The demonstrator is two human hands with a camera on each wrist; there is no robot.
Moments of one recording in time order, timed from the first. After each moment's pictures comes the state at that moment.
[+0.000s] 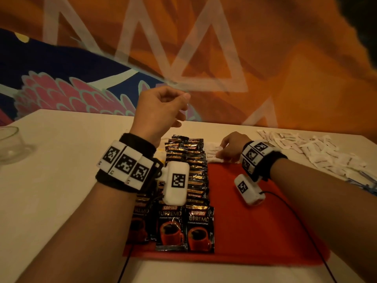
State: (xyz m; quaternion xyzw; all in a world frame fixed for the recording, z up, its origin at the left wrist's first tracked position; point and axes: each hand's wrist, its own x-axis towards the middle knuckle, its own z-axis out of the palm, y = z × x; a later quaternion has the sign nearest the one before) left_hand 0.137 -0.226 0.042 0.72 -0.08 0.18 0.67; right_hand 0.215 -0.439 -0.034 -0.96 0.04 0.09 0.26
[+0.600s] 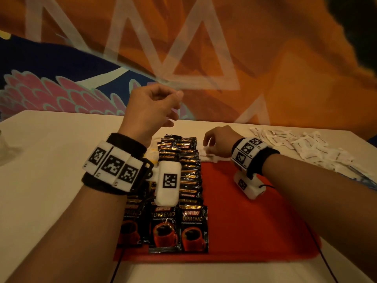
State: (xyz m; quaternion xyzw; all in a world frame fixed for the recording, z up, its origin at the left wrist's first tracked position) left_hand 0.135 -0.227 0.043 0.73 -0.09 0.17 0.65; right_hand 0.216 -0.431 -0.028 -0.99 -0.13 0.03 0.11
